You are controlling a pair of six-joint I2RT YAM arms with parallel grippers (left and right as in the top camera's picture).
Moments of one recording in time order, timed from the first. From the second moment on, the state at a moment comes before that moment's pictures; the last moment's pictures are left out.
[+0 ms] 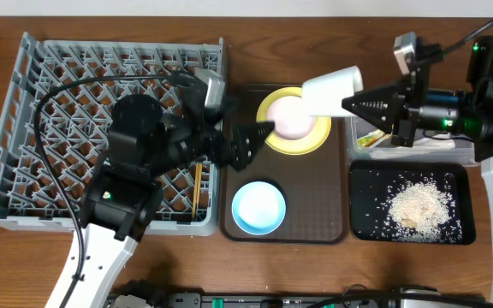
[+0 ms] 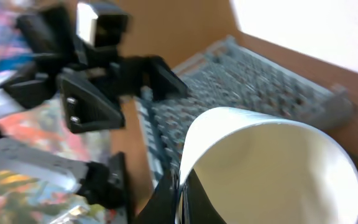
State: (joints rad) left arm -0.33 1.08 1.03 -0.20 0.71 -0.34; right arm -0.04 1.40 1.56 -1.05 -1.29 -0.37
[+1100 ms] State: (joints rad) left arm -0.30 1.09 1.03 0.02 1.08 -0.61; right arm 0.21 1.40 1.56 -0.96 -1.47 -0.48
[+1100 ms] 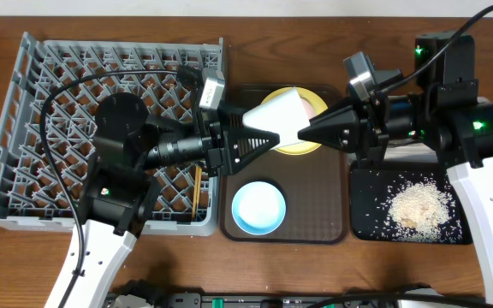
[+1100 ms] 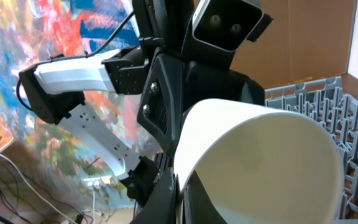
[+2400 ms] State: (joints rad) left arm 0.04 1.13 1.16 -0.95 0.34 -0.43; right arm -0.03 1.40 1.56 -1.01 -0.58 -0.31
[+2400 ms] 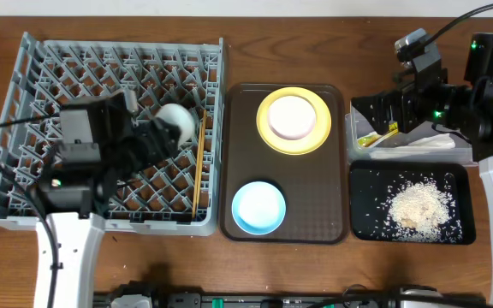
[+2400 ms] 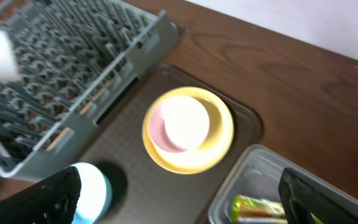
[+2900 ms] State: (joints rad) left arm 0.03 1.44 1.27 -1.14 0.15 -0.37; right arm -0.03 1.40 1.56 -1.01 -0.54 -0.31
